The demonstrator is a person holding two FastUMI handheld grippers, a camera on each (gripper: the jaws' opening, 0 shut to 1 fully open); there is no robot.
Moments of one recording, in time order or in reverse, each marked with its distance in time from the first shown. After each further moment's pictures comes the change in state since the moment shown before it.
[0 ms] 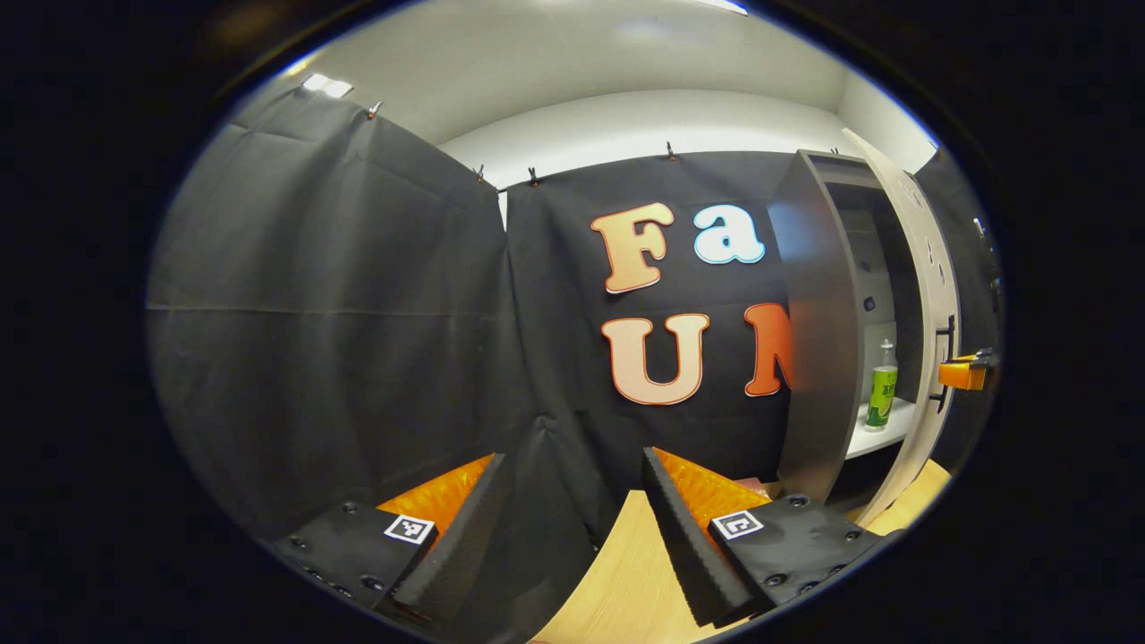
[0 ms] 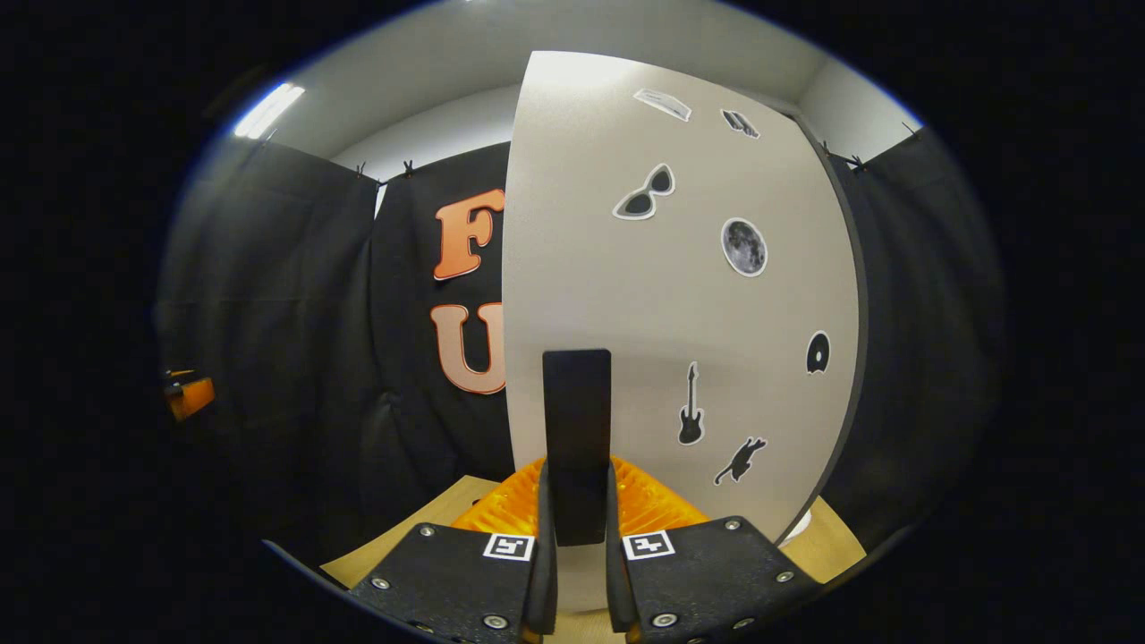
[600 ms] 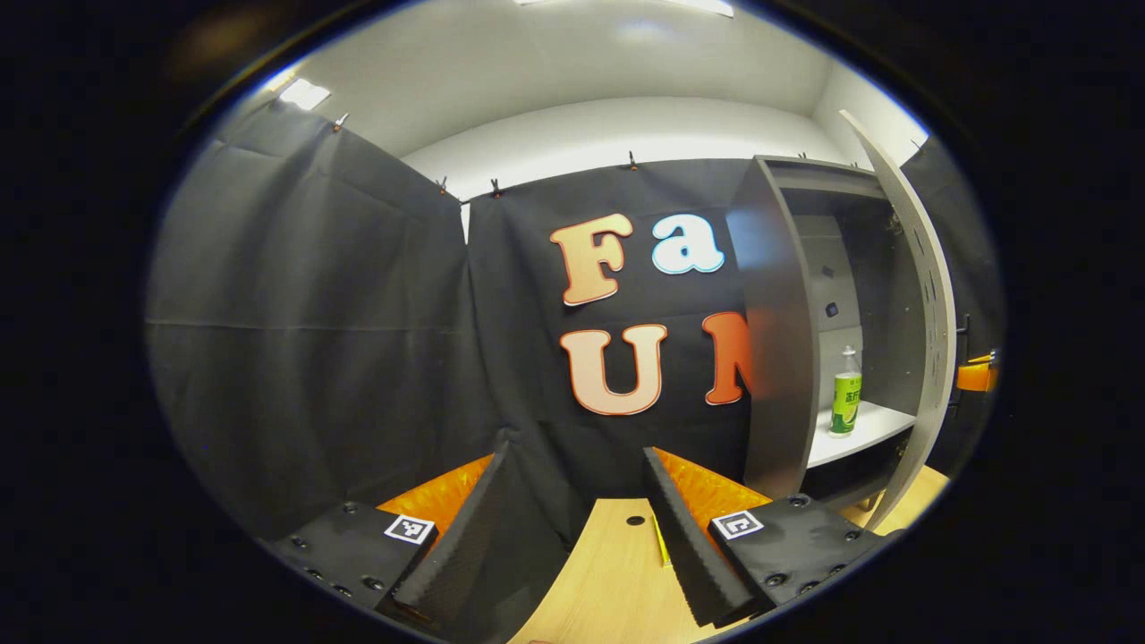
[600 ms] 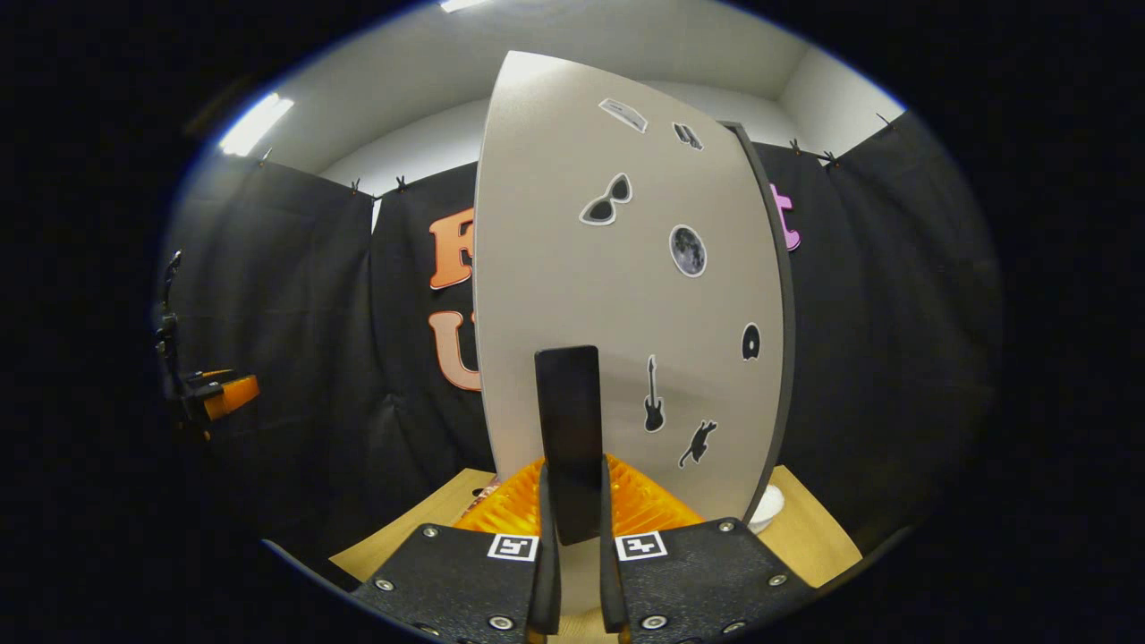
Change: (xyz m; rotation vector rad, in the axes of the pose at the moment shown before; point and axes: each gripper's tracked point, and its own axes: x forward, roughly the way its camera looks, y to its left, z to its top) left arm 0.005 -0.026 0.006 0.008 -0.036 -0.112; right arm -0.023 -0.020 -0.001 0.034 -0.014 -0.028
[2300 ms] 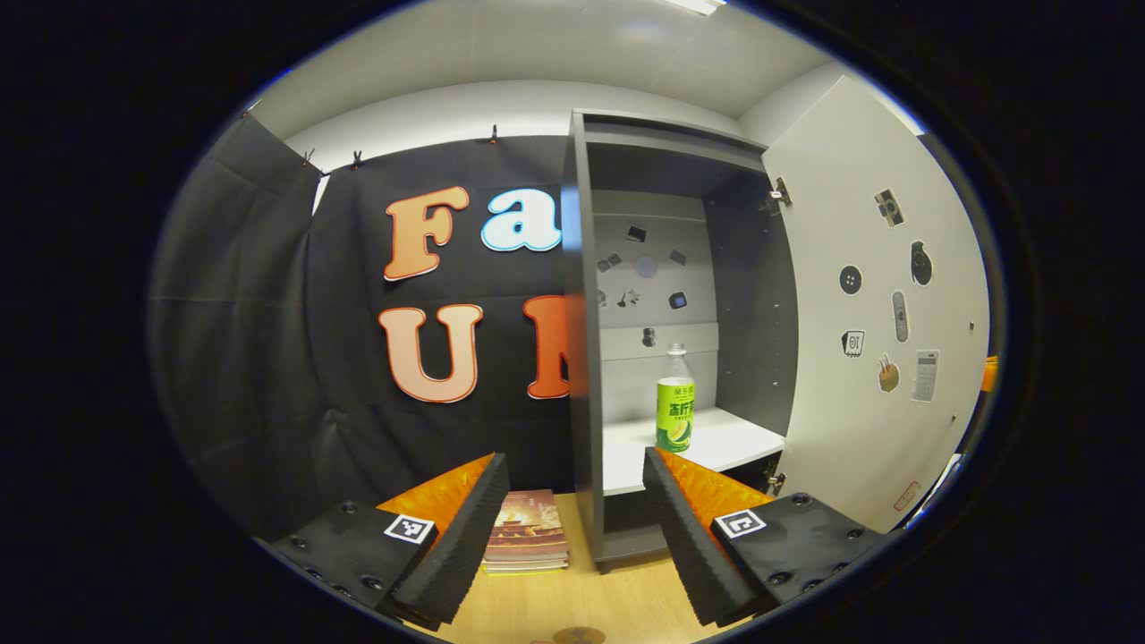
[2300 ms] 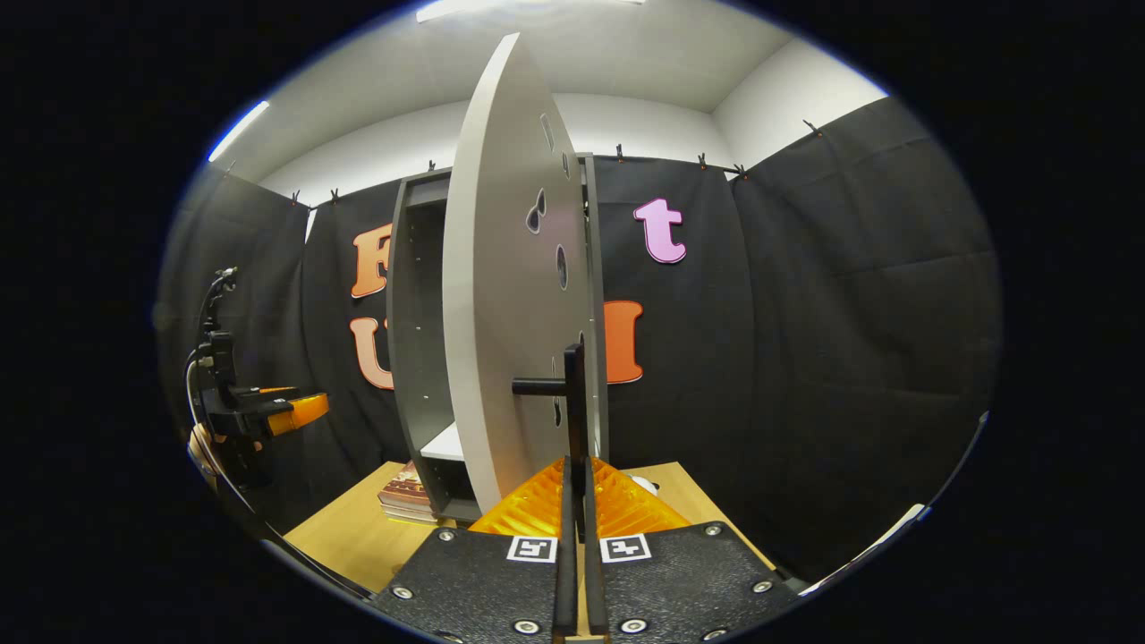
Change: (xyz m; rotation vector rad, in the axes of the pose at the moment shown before) left arm -0.011 -0.110 -0.007 -0.080 0.054 -0.366; right arm -0.032 -0.074 0.004 -0.007 -0.020 -0.211
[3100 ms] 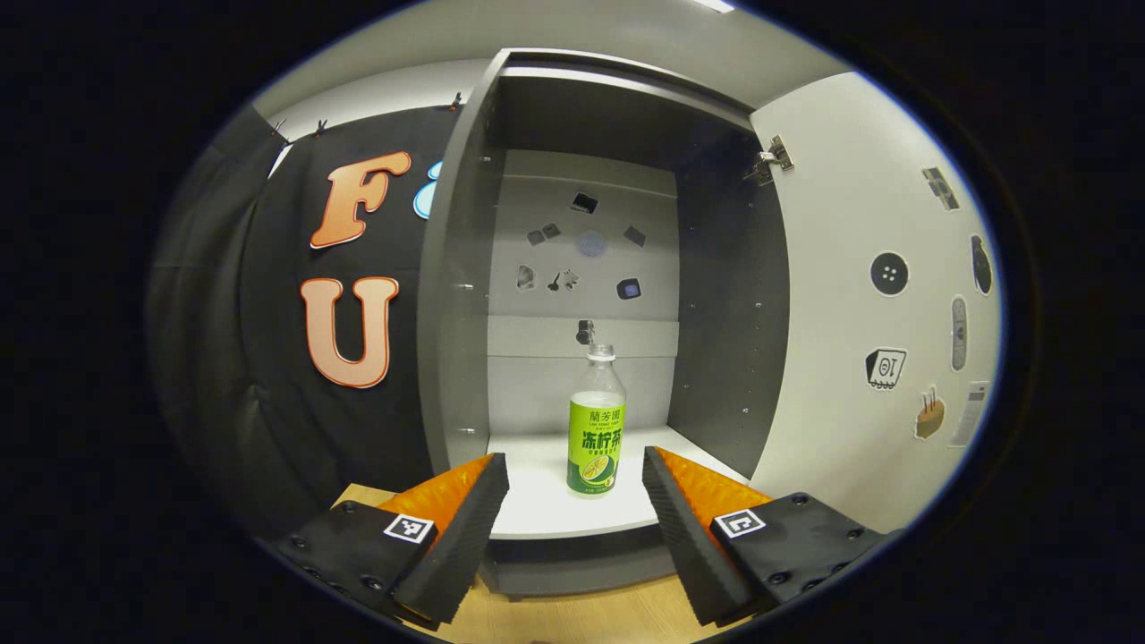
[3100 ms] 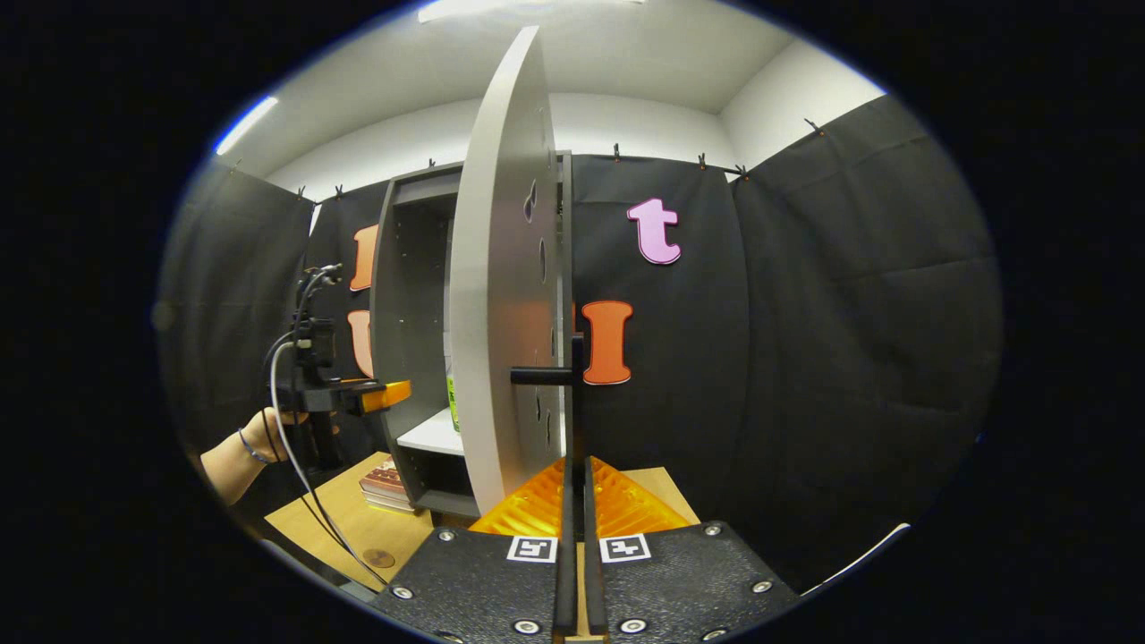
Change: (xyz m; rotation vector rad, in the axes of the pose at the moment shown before) left arm 0.037 -0.053 -0.004 -0.068 0.029 -0.078; right arm 0.001 -0.016 0.000 -0.019 0.004 0.042
